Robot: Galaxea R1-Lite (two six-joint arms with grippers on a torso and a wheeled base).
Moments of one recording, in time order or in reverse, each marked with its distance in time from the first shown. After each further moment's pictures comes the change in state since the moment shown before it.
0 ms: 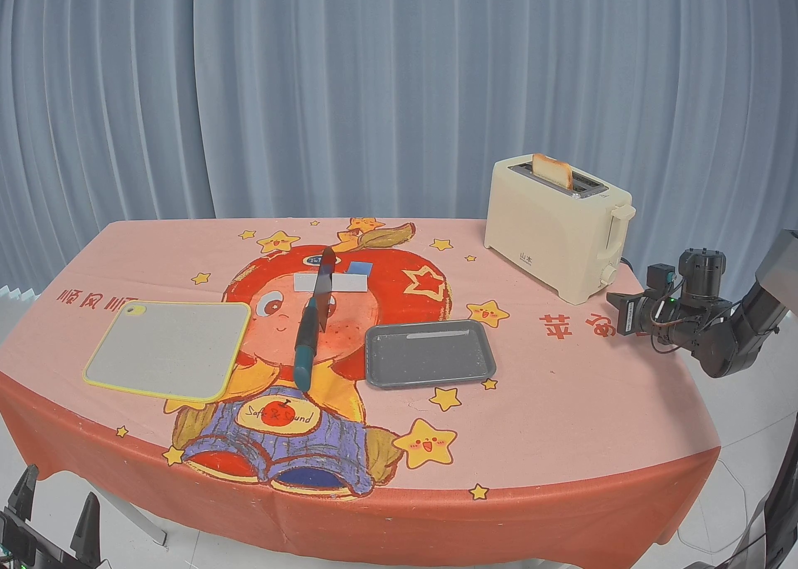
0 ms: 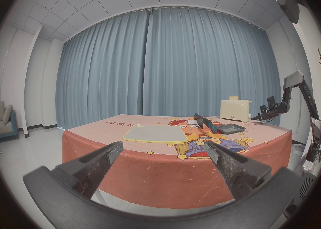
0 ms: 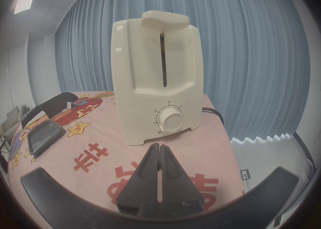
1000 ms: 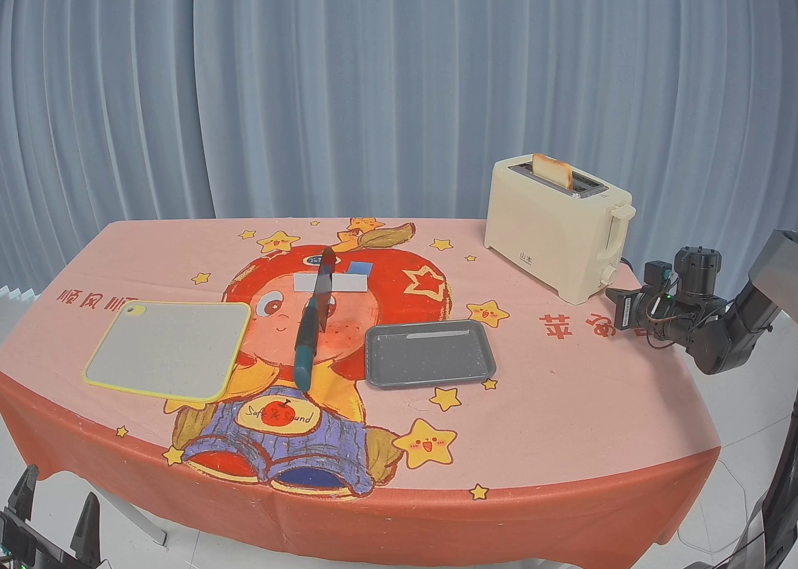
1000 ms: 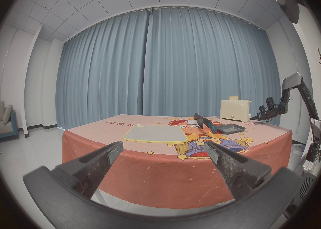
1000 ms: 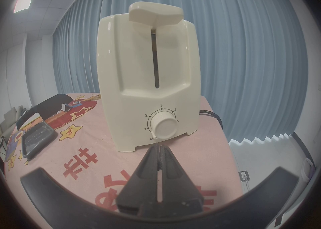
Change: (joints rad) left arm 0.000 0.000 0.000 0.000 0.000 0.000; right arm -0.004 0.042 -0.049 -0.015 -0.021 0.008
